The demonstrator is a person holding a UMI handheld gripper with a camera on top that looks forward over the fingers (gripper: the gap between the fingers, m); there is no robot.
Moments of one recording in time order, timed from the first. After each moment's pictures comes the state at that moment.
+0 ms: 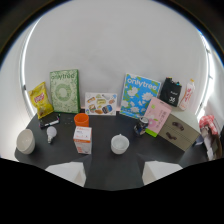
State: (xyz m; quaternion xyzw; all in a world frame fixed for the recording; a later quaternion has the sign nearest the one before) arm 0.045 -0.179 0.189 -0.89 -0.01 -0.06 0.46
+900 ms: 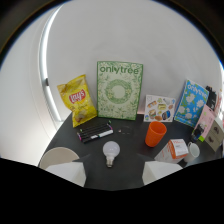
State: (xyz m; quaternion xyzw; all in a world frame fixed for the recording) arm -0.250 -0.090 0.126 -0.88 -0.06 0.02 0.47
